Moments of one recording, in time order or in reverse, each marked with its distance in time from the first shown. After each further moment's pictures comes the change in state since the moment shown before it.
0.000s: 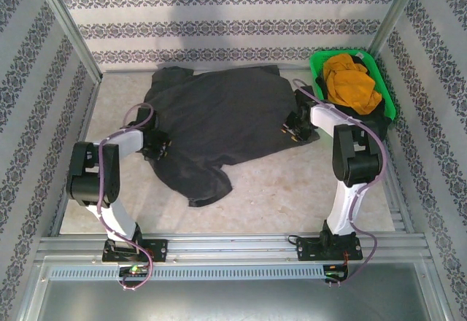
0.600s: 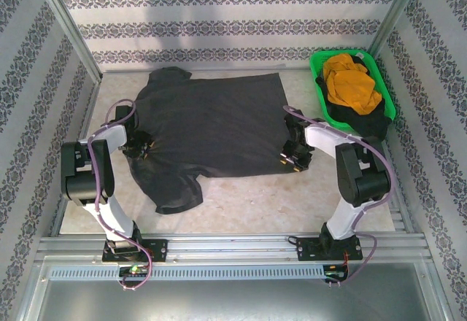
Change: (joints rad) left arm 0.161 0.025 0.074 -0.133 -0.001 0.296; right arm 0.112 -0.218 -0.304 -0.144 0.084 0.074
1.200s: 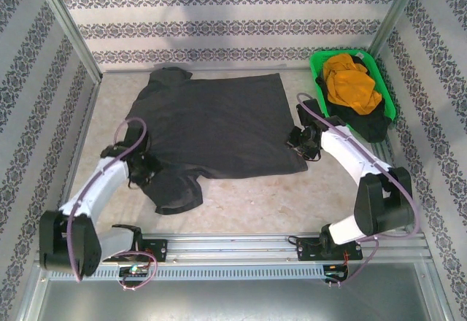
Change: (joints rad) left arm -0.256 -0.603 -0.283 -0.380 -0.094 0.013; right arm -0.013 -0.273 0.026 -0.010 -0.029 -0.071
